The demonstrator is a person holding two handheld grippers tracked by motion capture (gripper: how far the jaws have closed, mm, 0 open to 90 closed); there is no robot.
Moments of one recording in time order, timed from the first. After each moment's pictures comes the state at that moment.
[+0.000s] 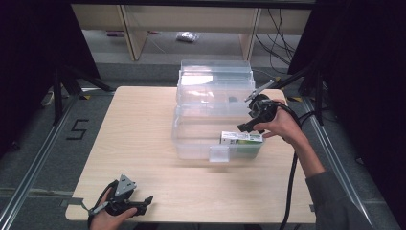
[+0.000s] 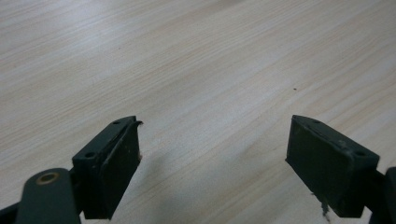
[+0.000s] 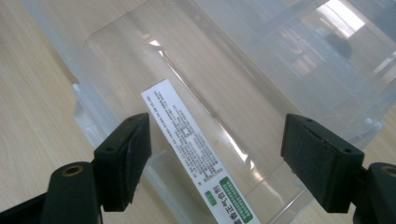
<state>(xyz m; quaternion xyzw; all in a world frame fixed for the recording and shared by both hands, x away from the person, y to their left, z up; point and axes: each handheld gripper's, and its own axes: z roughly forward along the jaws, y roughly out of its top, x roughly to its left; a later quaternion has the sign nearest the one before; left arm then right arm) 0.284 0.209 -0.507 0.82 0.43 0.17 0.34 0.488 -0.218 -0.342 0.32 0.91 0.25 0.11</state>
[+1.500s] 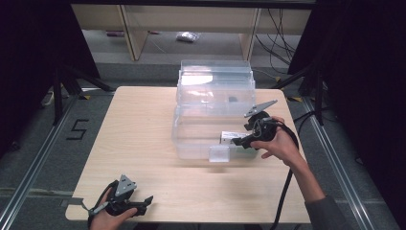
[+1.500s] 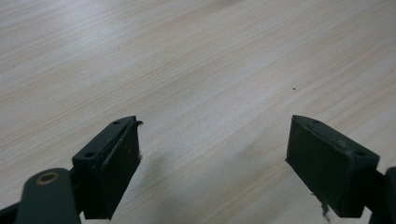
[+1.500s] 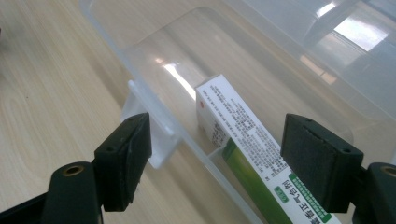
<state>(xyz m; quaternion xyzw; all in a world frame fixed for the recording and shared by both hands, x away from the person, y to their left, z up) 0.283 0.206 -0.507 0.81 0.44 0.17 0.35 0.439 -0.210 -0.365 0.34 0.88 0.32 0.10</state>
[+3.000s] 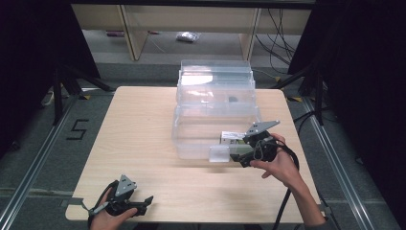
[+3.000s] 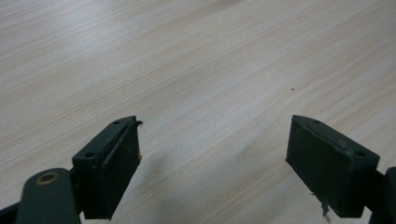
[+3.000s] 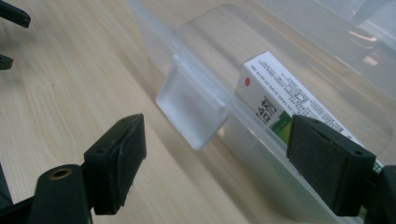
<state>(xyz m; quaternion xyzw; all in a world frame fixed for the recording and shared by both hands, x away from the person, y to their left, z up) 0.283 0.205 -0.508 0.81 0.44 0.17 0.34 0.397 -0.211 -0.391 0.30 0.88 0.35 0.12</state>
